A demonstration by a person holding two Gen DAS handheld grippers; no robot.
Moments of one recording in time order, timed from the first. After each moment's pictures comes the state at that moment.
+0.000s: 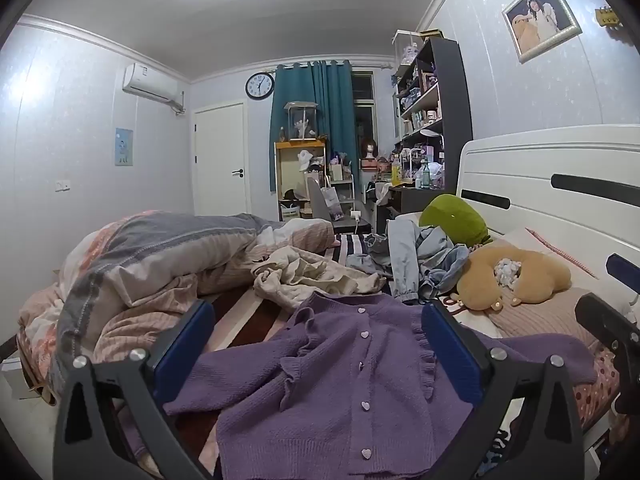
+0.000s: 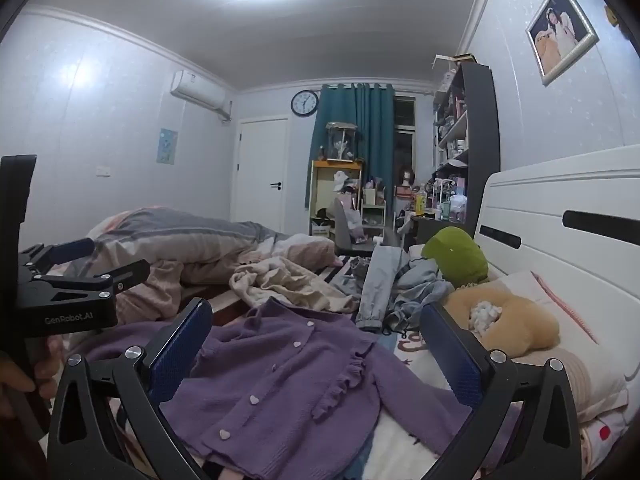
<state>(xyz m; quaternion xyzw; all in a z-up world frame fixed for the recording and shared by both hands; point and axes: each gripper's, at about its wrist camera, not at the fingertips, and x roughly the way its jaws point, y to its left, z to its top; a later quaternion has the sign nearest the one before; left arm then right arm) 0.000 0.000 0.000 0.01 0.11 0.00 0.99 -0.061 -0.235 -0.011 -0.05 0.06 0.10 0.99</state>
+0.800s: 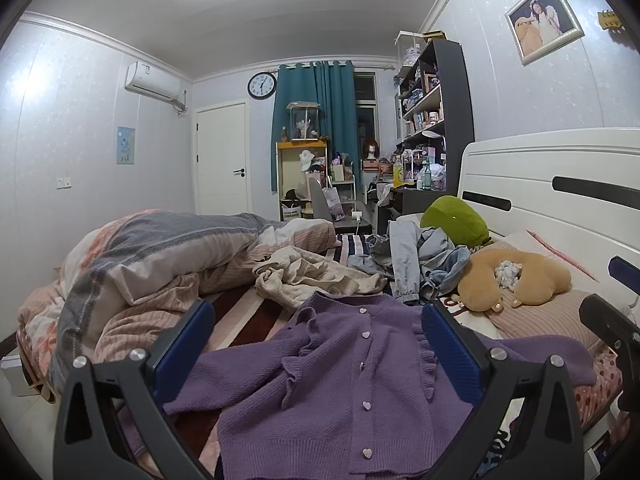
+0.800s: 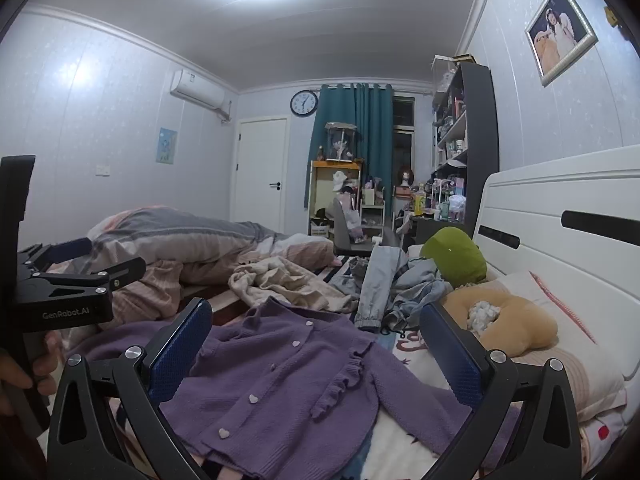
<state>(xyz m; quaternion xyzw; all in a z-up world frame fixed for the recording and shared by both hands) -0.003 0.005 0.000 0.01 0.11 0.00 0.99 -0.062 -0.235 -0.009 -0.05 0.06 0.10 0.99</state>
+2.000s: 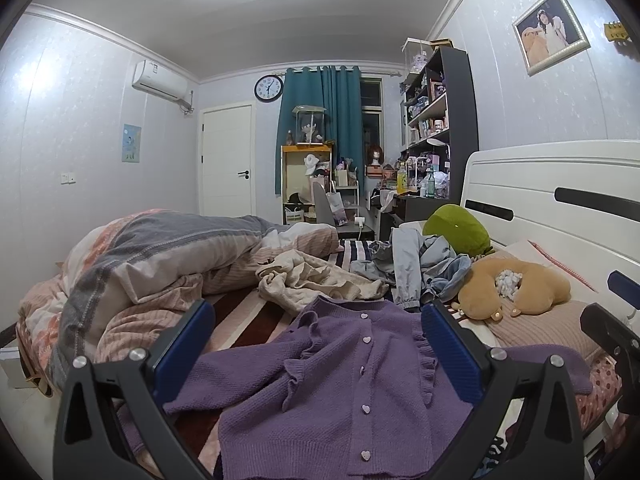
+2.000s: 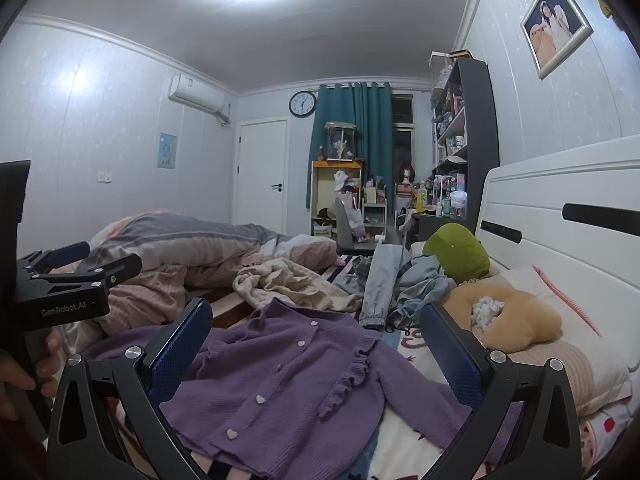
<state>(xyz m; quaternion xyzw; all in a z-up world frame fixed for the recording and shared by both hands) -0.008 0.008 0.007 0.00 0.10 0.01 0.99 -0.062 -0.234 -0.008 -0.04 0.06 0.10 0.99</state>
